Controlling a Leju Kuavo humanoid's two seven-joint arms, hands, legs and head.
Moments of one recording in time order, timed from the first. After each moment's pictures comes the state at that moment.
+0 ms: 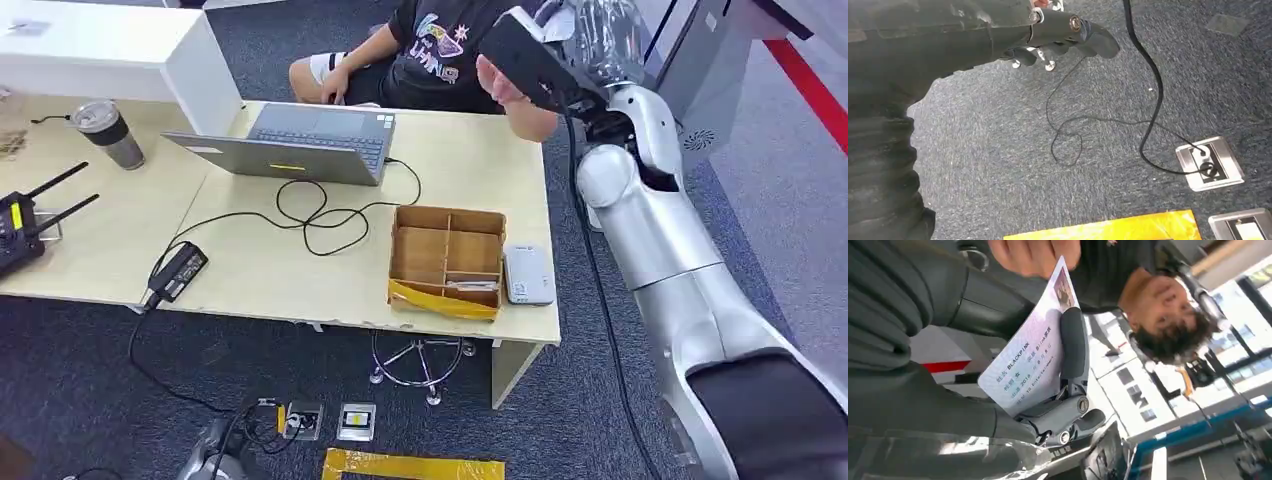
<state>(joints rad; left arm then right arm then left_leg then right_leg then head) -0.28 -0.01 0.22 -0.19 -0.76 0.23 0.11 -1.19 0.10 0.40 -0.56 1.08 -0.22 -0.18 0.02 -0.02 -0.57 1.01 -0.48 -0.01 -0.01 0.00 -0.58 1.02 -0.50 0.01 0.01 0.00</state>
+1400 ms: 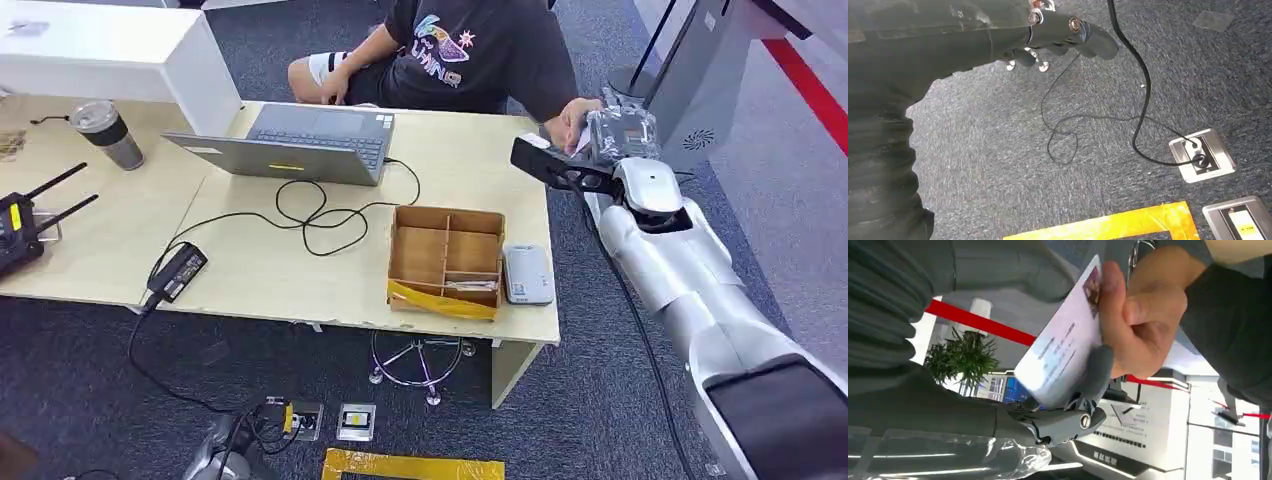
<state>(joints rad) -0.29 -0.02 0.20 -0.19 -0.78 0.22 0.12 -1.15 -0.01 0.58 -0.32 1.30 -0.12 0.00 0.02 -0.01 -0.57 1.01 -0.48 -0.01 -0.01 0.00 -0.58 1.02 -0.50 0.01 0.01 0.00</state>
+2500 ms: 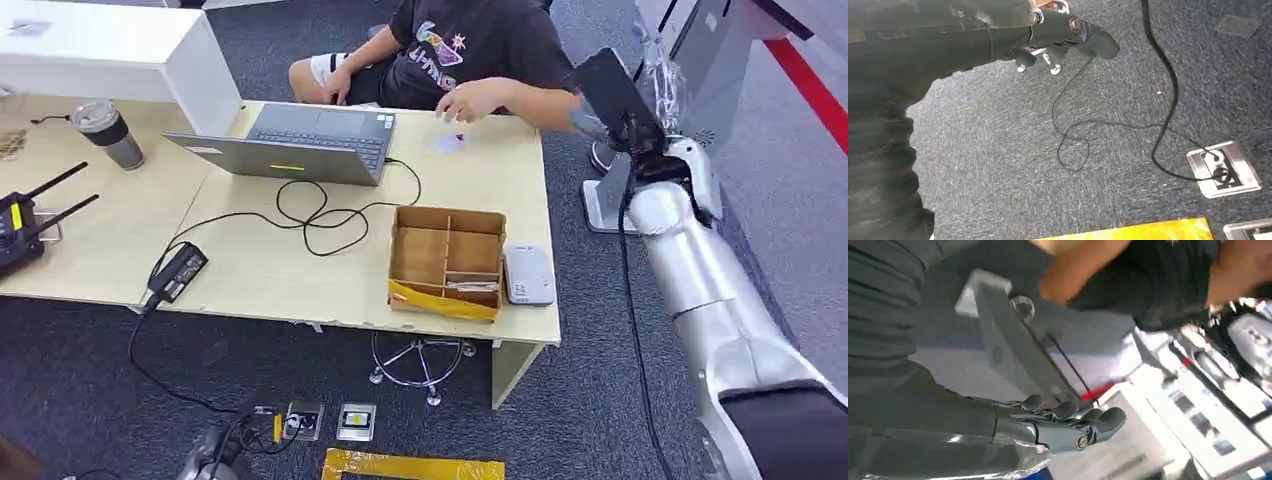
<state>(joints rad) -0.26 0.00 0.20 -0.19 -0.75 0.24 0.12 -1.14 -0.02 0.37 -0.45 0.99 -0.37 -0.23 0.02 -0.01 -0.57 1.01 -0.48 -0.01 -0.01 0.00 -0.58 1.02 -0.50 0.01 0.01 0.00</state>
